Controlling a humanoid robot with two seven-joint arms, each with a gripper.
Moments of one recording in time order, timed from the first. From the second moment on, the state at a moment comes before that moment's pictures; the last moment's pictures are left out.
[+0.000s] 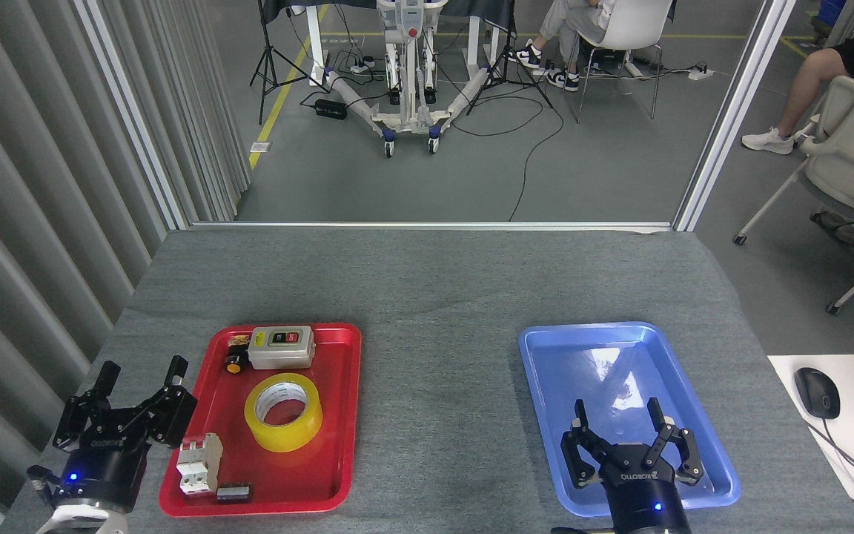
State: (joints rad) left arm -0.01 0.26 0.12 -1.58 -1.06 -0.16 0.16; right arm 0.08 0.08 -0.05 -1.60 1.62 -0.04 -0.07
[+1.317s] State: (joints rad) left arm -0.06 0.26 0.12 -1.54 -1.07 -0.16 0.14; right arm 0.08 0.09 -0.04 -1.60 1.62 -0.04 -0.06
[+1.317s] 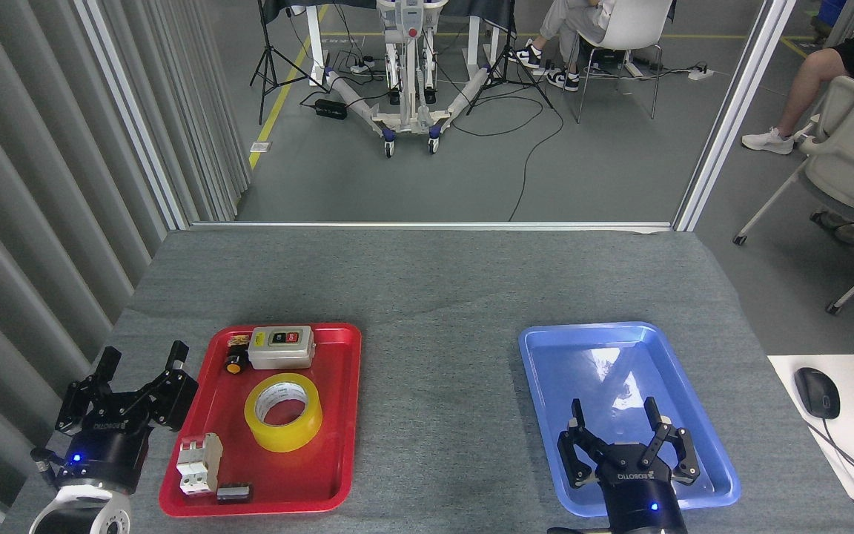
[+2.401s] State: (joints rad) left arm -0.07 0.26 0.13 -1.54 -1.03 -0.17 0.14; right arm 0.08 0.10 -0.04 -1.60 1.63 -0.04 -0.07
